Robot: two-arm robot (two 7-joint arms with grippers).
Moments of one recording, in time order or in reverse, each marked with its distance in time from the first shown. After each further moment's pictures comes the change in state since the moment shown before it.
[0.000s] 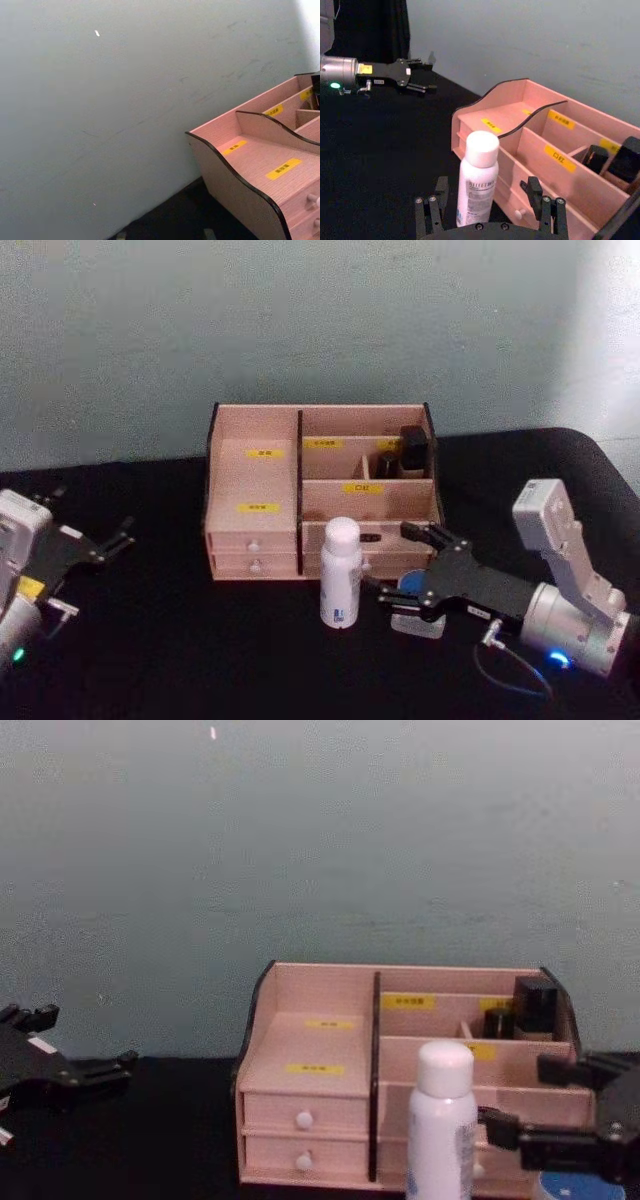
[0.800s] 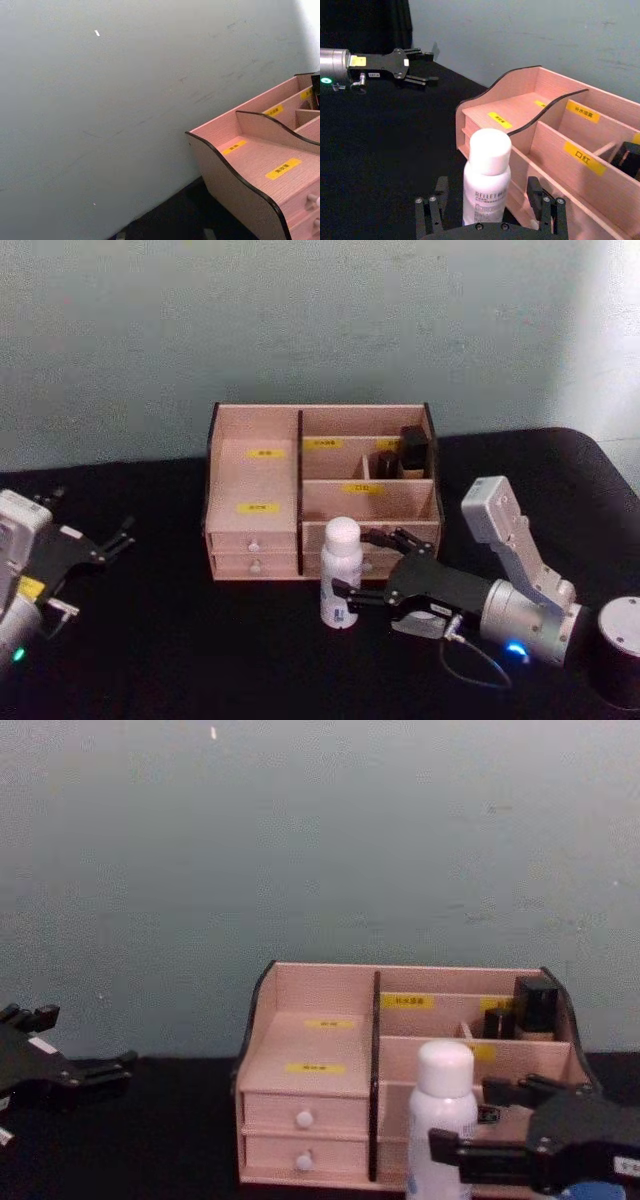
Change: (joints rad) left arm 0.000 0.000 0.000 0.000 0.000 0.000 0.000; right arm 0.083 -0.111 -0.031 0.119 -0.054 0.047 0.040
